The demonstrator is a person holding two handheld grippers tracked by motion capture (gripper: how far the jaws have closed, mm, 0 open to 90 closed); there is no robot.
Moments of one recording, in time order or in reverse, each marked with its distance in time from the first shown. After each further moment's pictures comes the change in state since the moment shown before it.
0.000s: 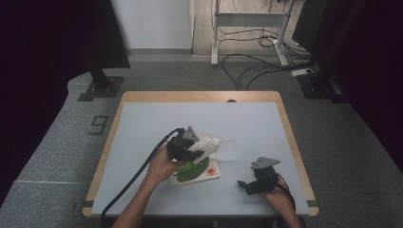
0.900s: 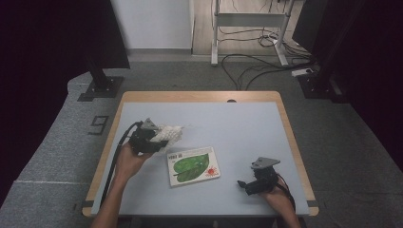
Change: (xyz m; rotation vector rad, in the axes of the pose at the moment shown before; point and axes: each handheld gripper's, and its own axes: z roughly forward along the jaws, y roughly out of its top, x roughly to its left) left arm 0.071 -0.069 -0.057 -0.017 0.153 -0.209; right arm 0.000 0.000 0.000 0.000 0.000 0.001
